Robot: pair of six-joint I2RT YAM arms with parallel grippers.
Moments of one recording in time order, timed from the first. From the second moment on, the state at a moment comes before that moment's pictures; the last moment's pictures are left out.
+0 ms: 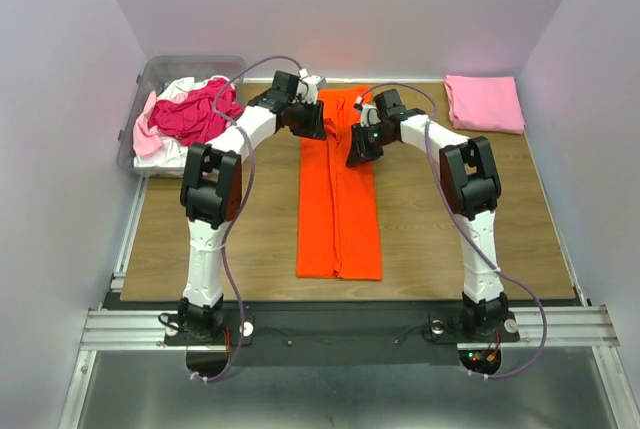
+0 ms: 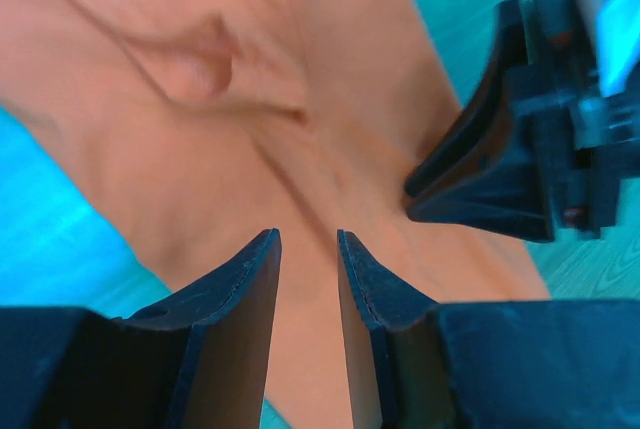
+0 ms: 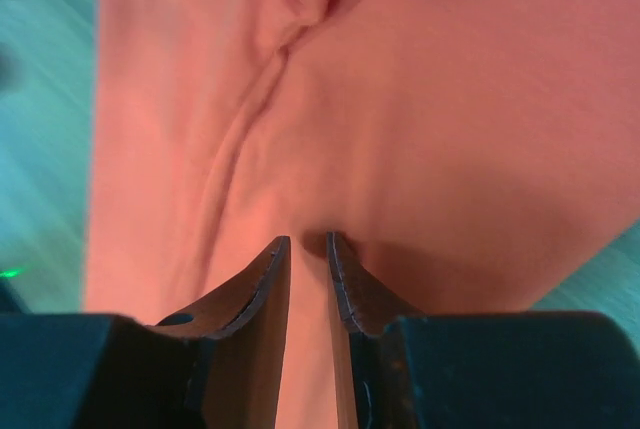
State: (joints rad) left arm -0.37 2.19 1.85 -0.45 0.44 -0.11; right arm 0.34 2.30 1.81 -0.54 -0.58 0.14
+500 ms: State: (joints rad) left arm -0.32 2.40 1.96 -0.45 0.47 -0.15; right arm 0.32 2.37 1.87 -0.46 -0.58 0.22
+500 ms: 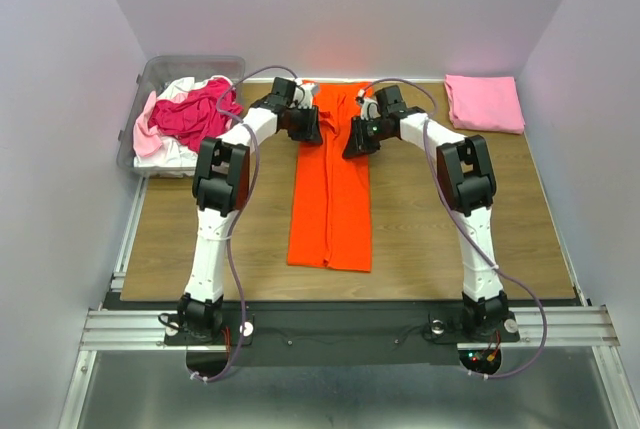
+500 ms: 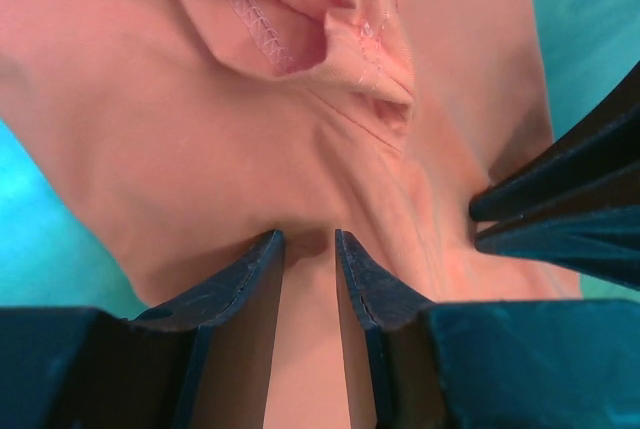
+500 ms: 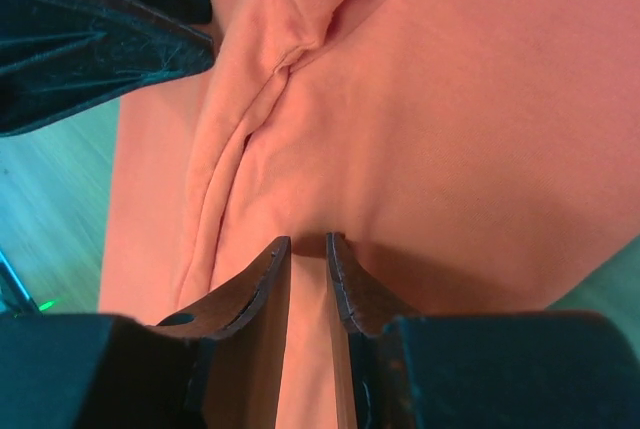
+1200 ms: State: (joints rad) left arm -0.29 2.47 2.17 -0.51 0.53 0.00; right arm 0.29 2.34 1.92 -0.45 -0.61 0.15
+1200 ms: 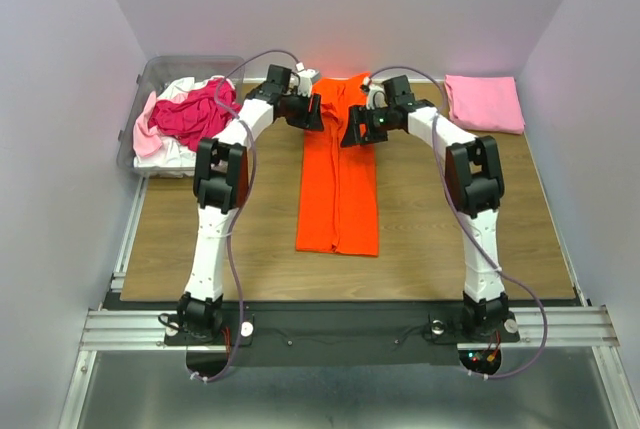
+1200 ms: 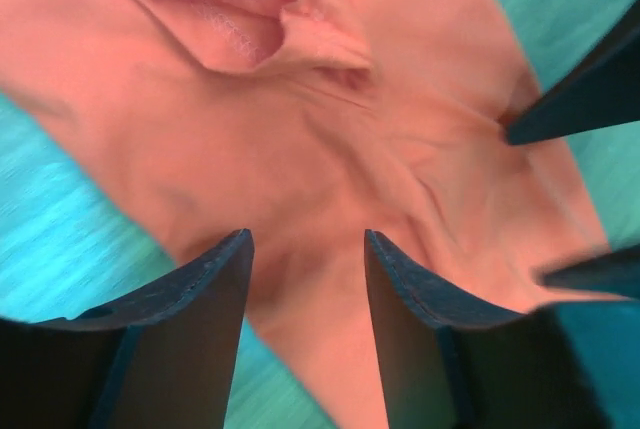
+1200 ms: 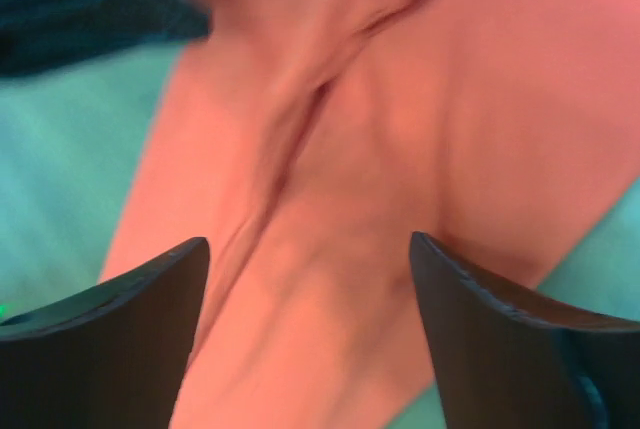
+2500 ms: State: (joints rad) left arm -0.61 1.18 0.60 -0.40 0.64 1.01; right arm 0.73 1.33 0.69 -0.41 -0.44 -0.80
